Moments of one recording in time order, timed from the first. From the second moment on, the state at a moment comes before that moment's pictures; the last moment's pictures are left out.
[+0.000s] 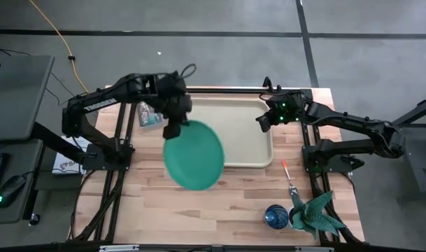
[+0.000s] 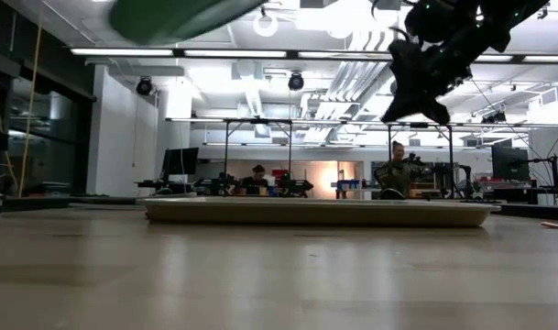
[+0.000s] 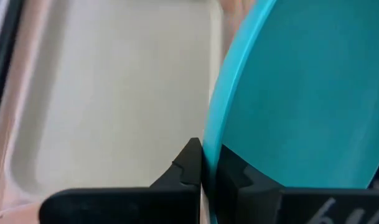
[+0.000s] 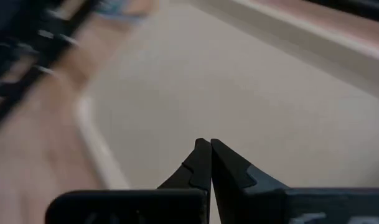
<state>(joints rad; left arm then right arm) 0.40 1.49 1.70 -1.22 0.25 0.12 -0.51 1.04 0.72 -0.38 -0.19 0.47</state>
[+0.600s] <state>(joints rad) 0.53 1.50 1.41 -0.48 0.26 -0.26 -0.51 0.79 0.72 -0.04 -0.23 0.47</state>
